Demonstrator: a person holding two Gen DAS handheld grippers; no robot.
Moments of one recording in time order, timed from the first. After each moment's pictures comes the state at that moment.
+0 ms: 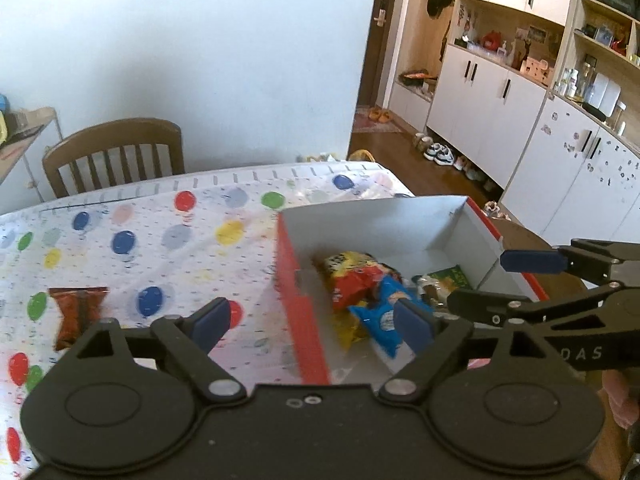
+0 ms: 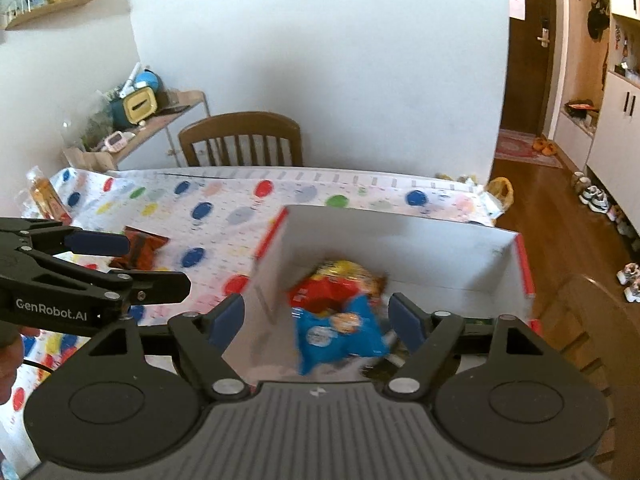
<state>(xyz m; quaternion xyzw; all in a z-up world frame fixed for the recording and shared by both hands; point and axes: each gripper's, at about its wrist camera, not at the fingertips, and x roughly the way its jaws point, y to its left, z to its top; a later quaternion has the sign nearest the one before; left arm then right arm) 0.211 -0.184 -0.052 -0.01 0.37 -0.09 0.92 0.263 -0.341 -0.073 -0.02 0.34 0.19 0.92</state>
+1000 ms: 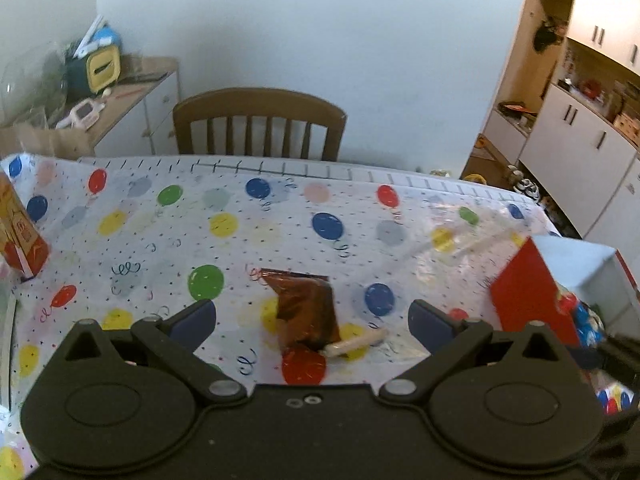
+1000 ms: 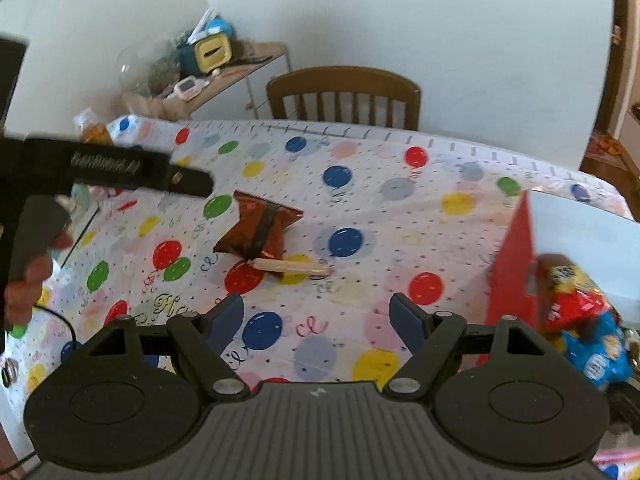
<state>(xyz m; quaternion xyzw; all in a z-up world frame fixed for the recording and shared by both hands) 0.238 0.047 -0.079 -0.07 0.39 0.03 0.92 0.278 -0.132 -0.135 -0.06 0.39 0.27 0.88</state>
